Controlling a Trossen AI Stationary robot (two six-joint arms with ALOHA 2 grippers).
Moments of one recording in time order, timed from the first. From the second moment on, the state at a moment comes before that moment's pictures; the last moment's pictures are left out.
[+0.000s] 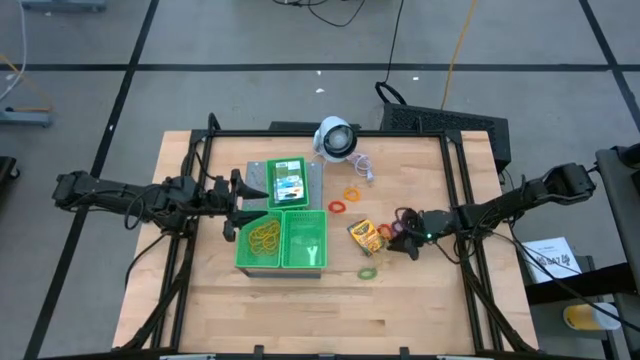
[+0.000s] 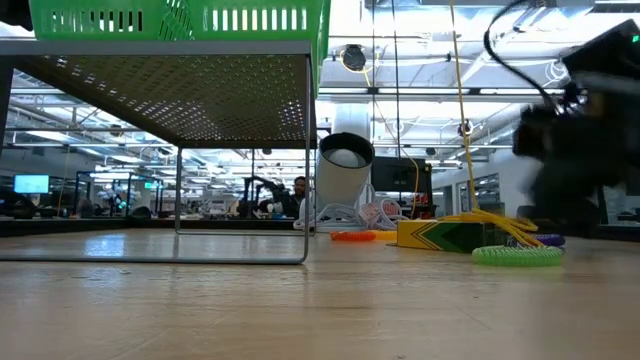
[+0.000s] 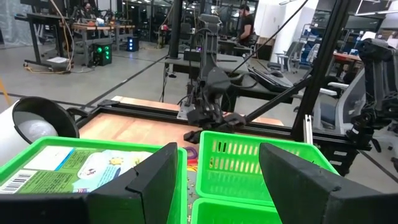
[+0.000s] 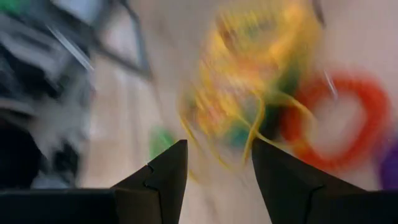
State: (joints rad) left arm -0.10 0.67 0.46 0.19 -0.11 -0.14; right arm 0.18 1.01 0.02 0.47 -0.06 0.92
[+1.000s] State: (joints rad) left arm -0.10 0.67 0.46 0.21 -0.14 -0.14; right arm 0.18 1.18 0.02 0.67 -0.08 0.96
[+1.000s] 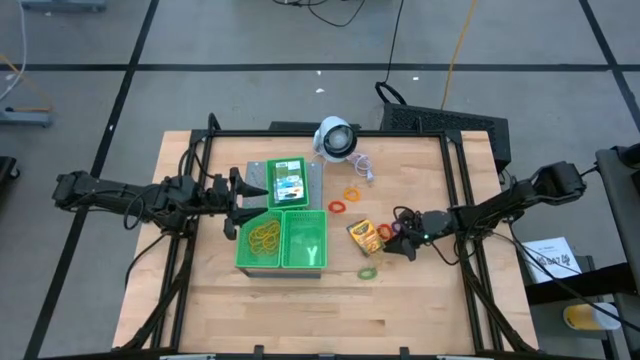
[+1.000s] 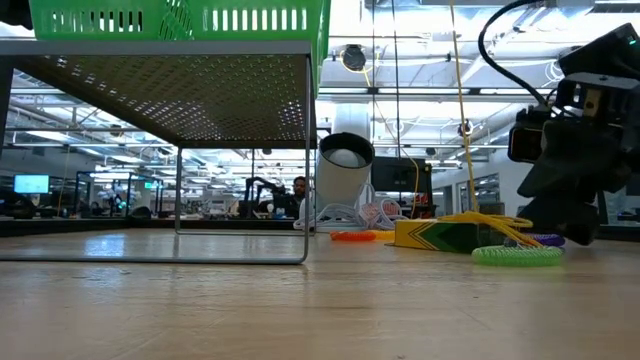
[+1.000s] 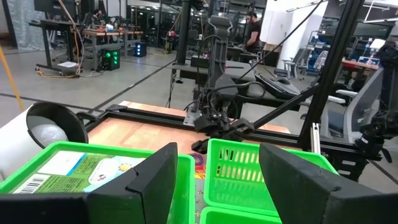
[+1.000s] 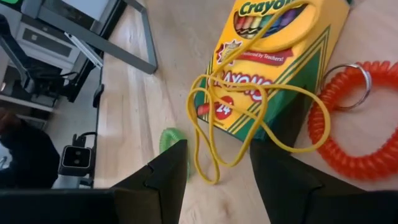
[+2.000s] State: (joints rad) left arm -0.10 0.67 0.46 0.22 -0.14 -0.14; right arm 0.18 1.23 0.07 0.74 -0.08 0.84
